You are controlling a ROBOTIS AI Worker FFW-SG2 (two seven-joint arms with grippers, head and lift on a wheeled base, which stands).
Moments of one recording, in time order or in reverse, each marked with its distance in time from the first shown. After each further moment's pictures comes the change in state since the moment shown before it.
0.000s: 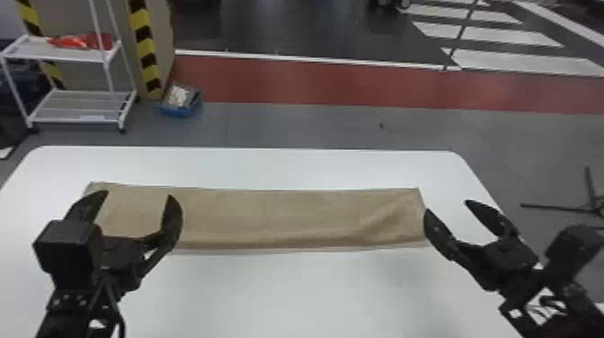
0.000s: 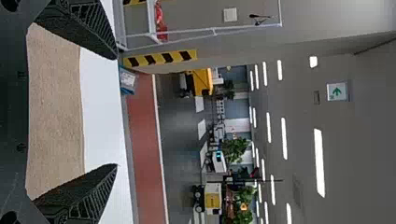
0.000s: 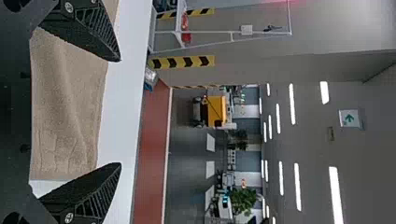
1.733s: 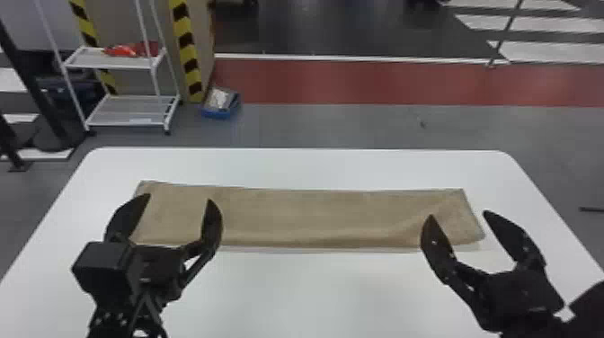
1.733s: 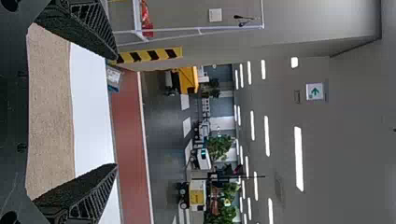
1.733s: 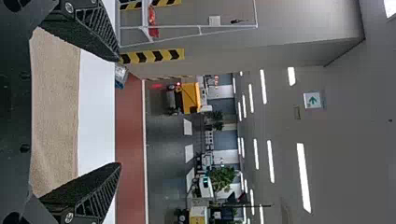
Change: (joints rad) left arm 0.105 0.008 0.008 -0.075 -0.013 -0.091 0.002; right arm 0.281 0.075 0.292 -0.294 0.038 -0.123 -0.336
